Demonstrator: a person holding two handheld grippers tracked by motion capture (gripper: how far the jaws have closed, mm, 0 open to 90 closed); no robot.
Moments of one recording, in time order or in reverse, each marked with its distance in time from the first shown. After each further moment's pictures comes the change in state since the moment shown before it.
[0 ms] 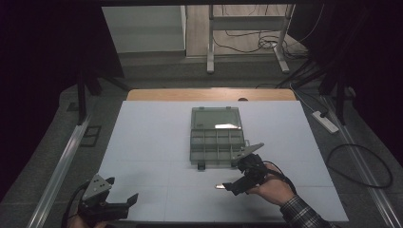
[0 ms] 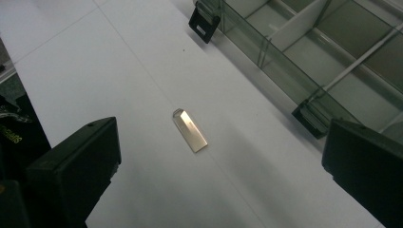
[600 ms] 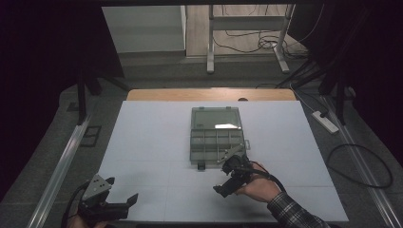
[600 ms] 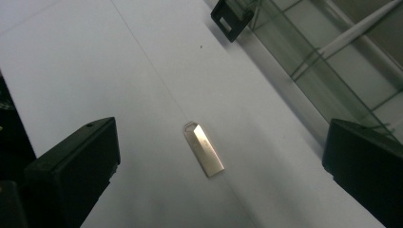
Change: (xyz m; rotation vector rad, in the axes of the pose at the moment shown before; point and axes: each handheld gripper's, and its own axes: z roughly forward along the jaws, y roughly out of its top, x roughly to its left) left arm 0.000 0.000 0.000 -0.002 -0.001 0.001; right arm 0.015 0.017 0.033 0.103 -0.004 -0.087
